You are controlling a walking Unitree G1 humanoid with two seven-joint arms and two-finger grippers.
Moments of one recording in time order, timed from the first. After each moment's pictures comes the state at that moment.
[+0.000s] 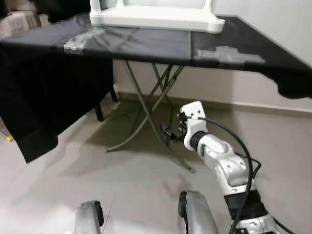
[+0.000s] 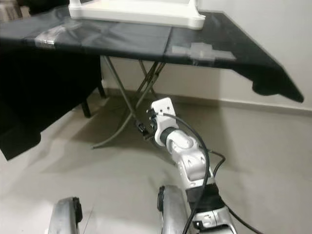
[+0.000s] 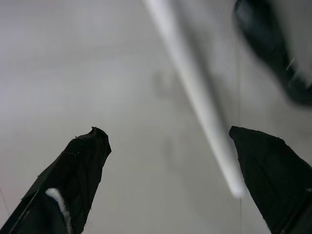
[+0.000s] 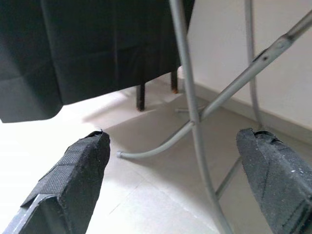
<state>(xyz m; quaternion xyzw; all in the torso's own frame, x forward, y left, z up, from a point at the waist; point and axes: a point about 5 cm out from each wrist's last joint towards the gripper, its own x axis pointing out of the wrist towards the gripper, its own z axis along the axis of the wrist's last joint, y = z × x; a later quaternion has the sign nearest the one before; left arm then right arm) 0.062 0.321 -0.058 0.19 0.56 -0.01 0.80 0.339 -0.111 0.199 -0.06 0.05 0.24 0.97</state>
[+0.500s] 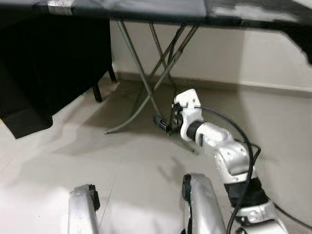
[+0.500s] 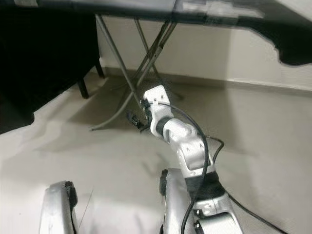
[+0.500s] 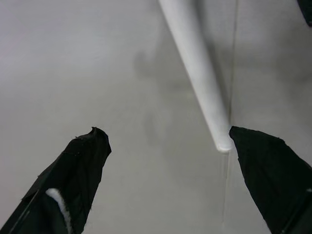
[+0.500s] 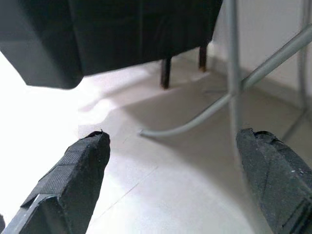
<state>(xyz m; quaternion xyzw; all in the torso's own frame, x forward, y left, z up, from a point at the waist) 0.036 0.317 -0.060 0.18 0.58 -0.03 0.79 0.341 -0.099 0.220 -0.07 0.04 0.28 0.96</state>
